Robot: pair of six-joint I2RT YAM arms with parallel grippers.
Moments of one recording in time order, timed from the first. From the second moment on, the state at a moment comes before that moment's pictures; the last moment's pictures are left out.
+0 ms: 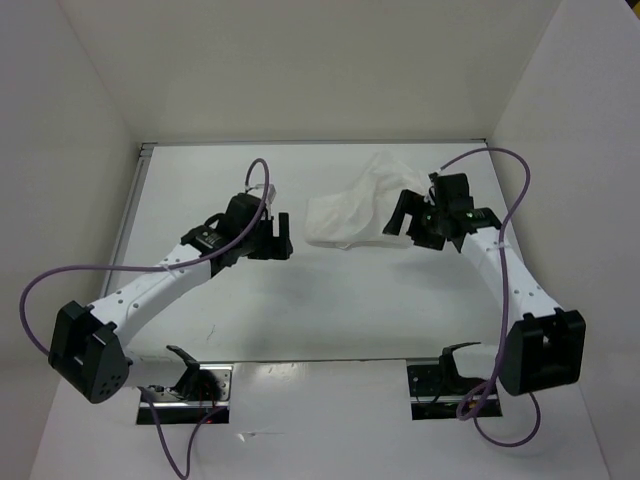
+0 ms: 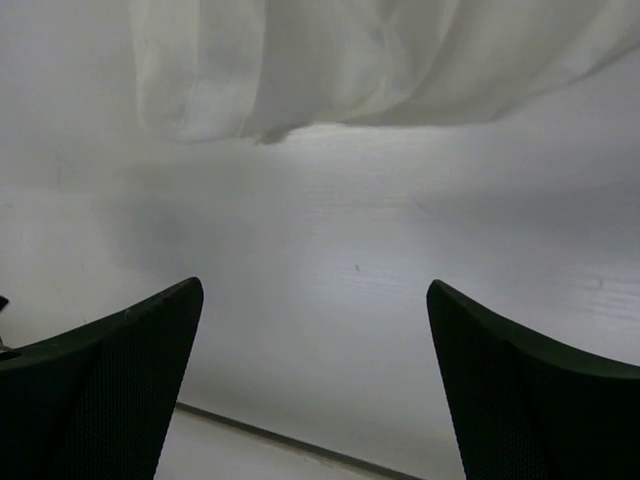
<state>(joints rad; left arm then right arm) -0.57 1.27 1.01 -0.54 -0.13 -0.49 0.16 1.21 0.98 -0.63 -0.21 0.49</state>
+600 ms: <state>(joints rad) -0.59 1.82 1.31 -0.24 0.20 -0.07 0.20 1.32 1.14 -0.63 -0.21 0.46</state>
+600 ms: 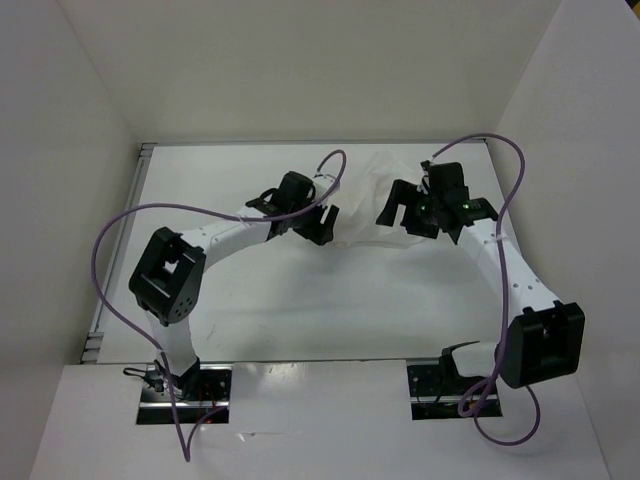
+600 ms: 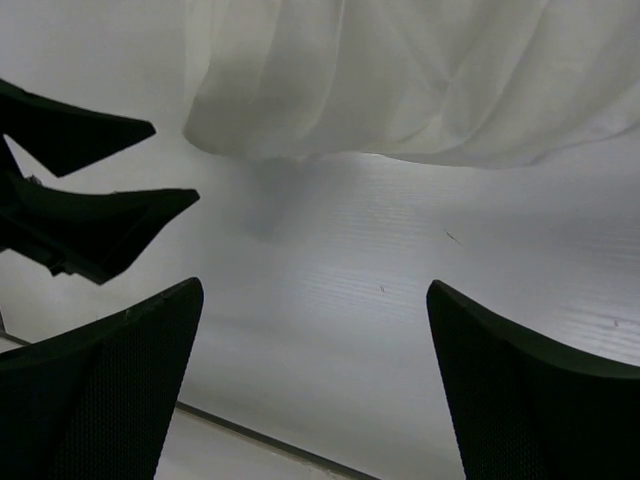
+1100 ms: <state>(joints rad) -0.58 2.02 1.44 -0.22 0.20 0.05 0.20 1.20 1.05 -0.63 -0.26 0.49</state>
